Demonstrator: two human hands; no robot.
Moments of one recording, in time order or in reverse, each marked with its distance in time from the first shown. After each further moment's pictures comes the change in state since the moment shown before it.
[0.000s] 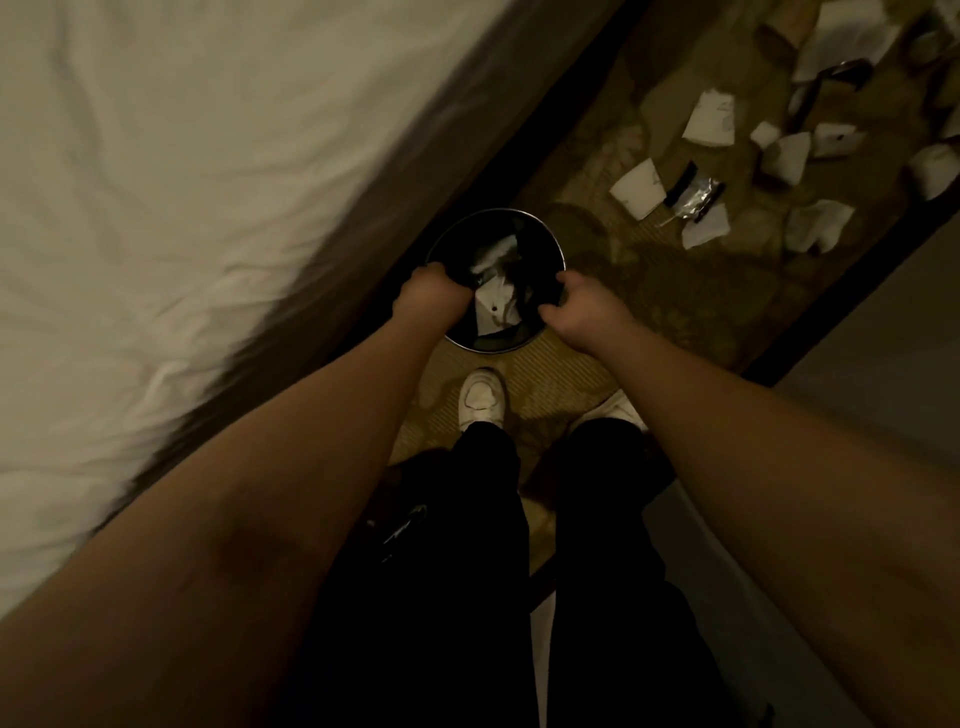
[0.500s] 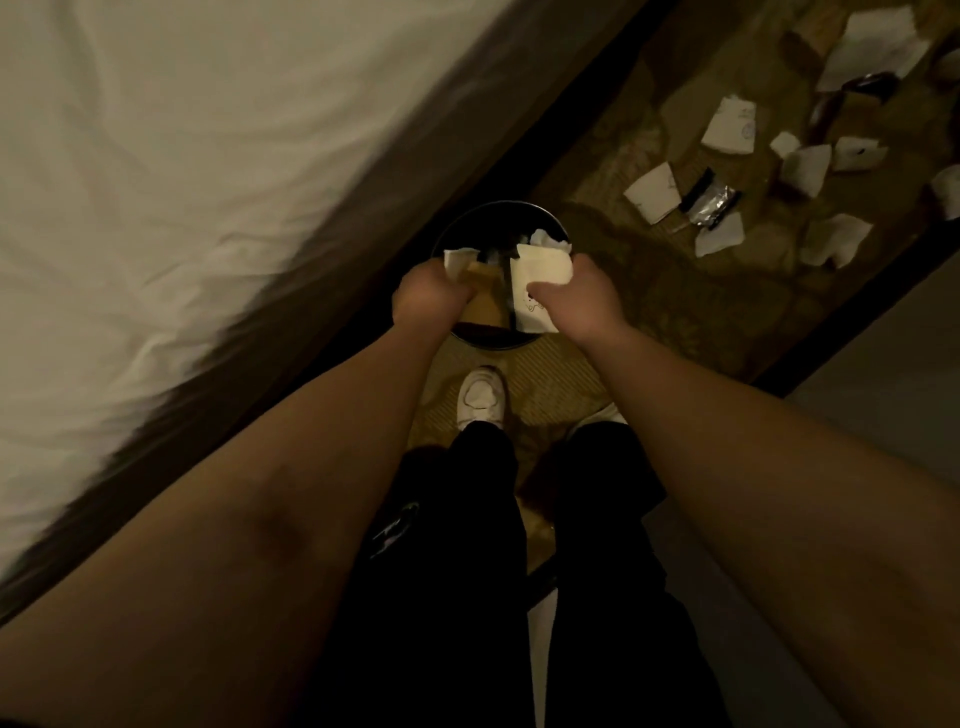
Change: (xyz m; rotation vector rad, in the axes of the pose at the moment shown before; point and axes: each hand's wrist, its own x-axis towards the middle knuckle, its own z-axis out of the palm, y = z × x) left_hand 0.000 -0.019 0.020 -0.154 0.169 0.037; right_hand 0.008 -0.013 0.017 0.358 0.145 0.055
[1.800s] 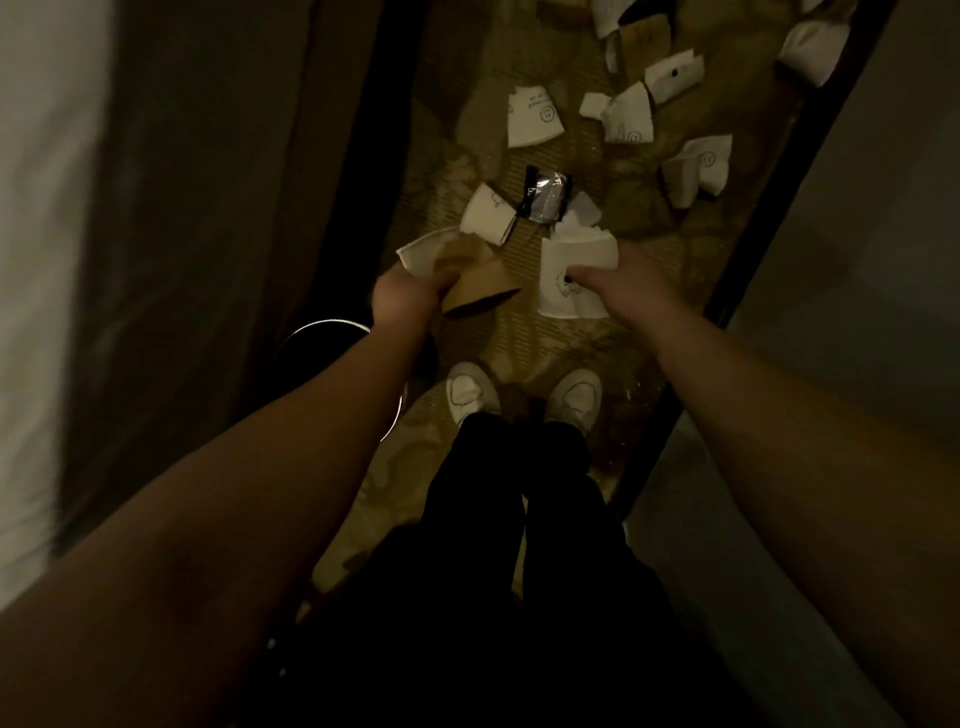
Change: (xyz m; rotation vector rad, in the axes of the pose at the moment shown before) left_hand -0.006 0.269 0.165 -0.250 -0.023 -0.029; right_hand 0.087 0.200 -0.270 0.561 0.104 0.088
